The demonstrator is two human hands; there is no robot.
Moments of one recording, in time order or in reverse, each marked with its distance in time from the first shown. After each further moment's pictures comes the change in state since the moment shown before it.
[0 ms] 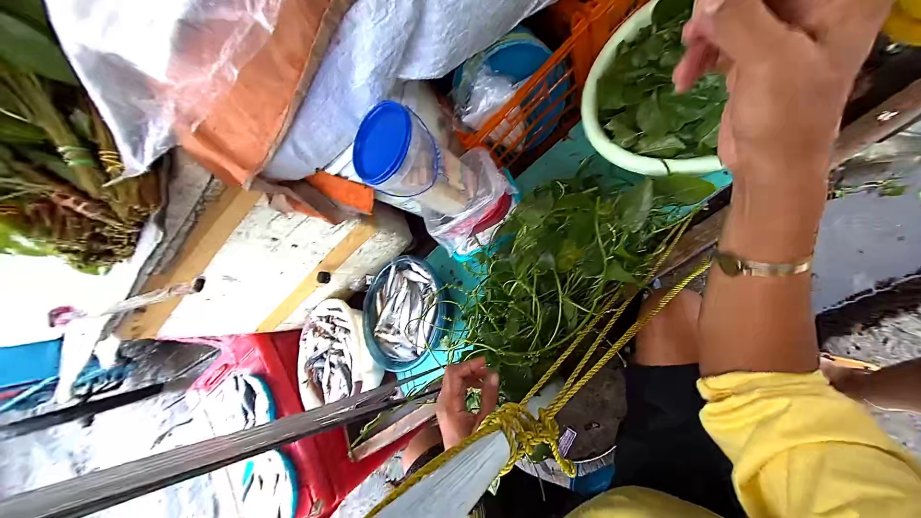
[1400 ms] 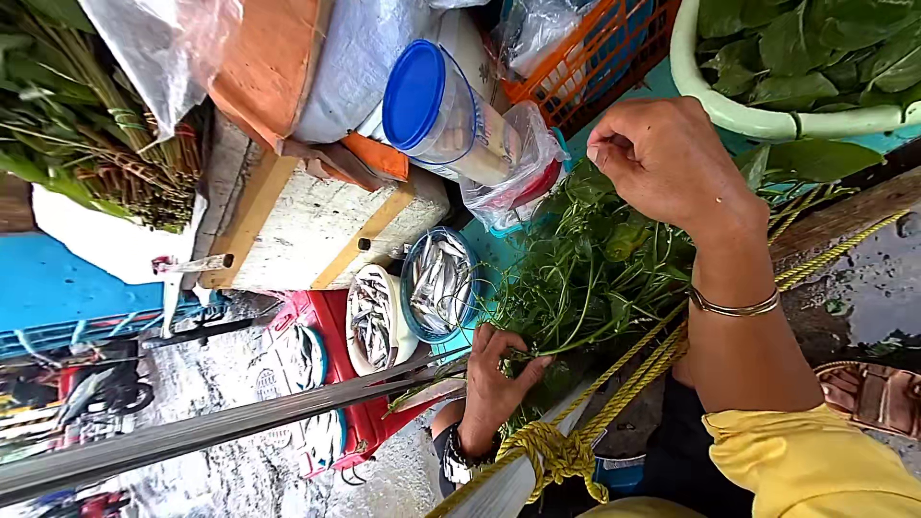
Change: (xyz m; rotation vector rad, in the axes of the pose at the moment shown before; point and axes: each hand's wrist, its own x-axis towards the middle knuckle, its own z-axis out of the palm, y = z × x) left_hand 0.038 -0.008 -0.001 0.311 -0.187 -0.020; right_hand -0.050 0.049 0.088 -0.583 -0.586 0.140
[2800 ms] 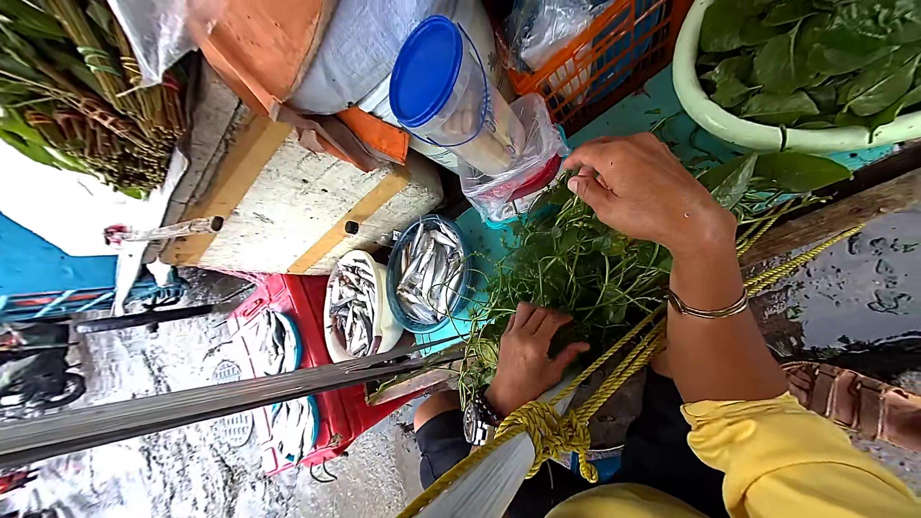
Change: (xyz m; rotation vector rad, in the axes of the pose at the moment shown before) left_hand 0.017 0.010 0.051 0.149 -0.096 0.287; right_hand -0.004 -0.024 0.010 -0.087 -0.260 -0.032
